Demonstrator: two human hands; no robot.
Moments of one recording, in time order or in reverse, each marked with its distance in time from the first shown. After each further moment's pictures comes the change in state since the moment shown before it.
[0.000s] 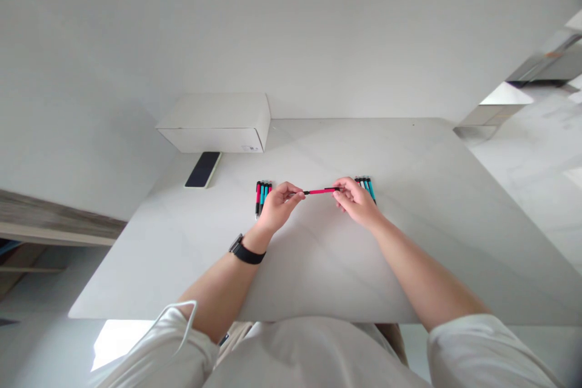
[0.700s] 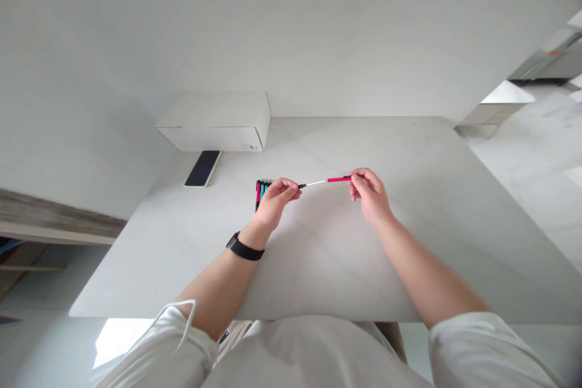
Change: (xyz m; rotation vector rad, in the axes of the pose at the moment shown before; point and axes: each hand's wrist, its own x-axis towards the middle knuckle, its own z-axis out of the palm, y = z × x) left_hand 0.007 0.001 -0.005 -0.305 0.006 -0.134; right_hand 0.005 -0.006 -0.012 0.307 0.307 -0.046
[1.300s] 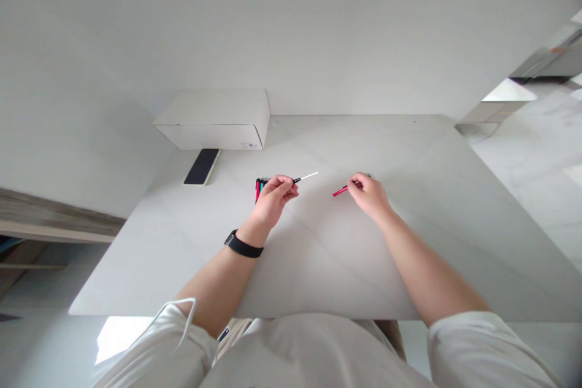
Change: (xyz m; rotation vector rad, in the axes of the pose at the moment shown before) left_hand 0.004 -0.001 -0.005 -0.211 -0.008 -0.027; right_hand 0.012 0.015 -0.020 -0.800 -0.006 0.005
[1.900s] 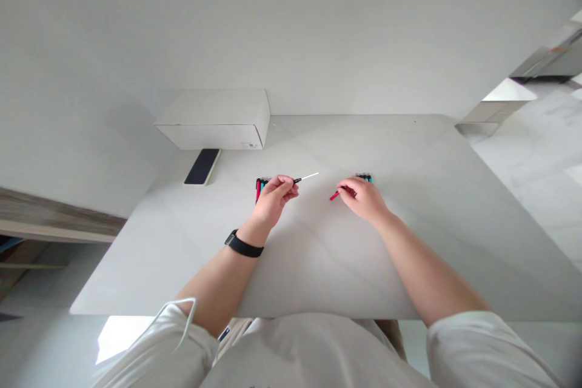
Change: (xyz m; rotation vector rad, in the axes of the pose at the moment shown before) left_hand 0.001 0.000 0.000 0.020 0.024 -0.018; right_hand -0.009 -0.013 0.002 -0.059 -0.080 -0.428
